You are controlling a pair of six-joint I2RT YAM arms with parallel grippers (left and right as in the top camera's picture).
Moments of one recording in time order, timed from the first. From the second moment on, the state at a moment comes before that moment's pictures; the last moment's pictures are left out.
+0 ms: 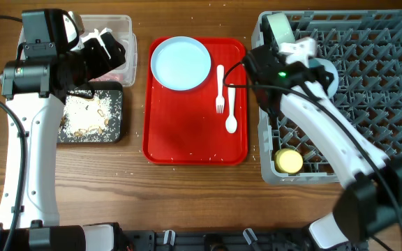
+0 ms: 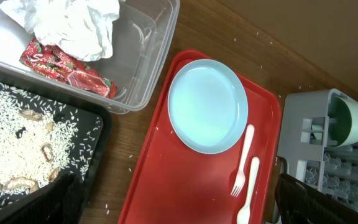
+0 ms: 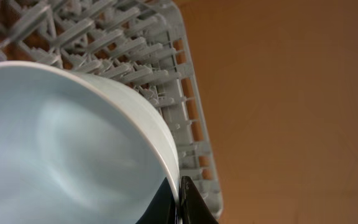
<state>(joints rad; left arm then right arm) 0.06 1.51 1.56 -0.96 0.23 -0.42 0.43 1.73 1.39 -1.11 1.23 0.25</state>
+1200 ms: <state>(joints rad) 0.06 1.51 1.56 -0.96 0.23 -0.42 0.43 1.85 1.38 -0.61 1.28 -0.39</state>
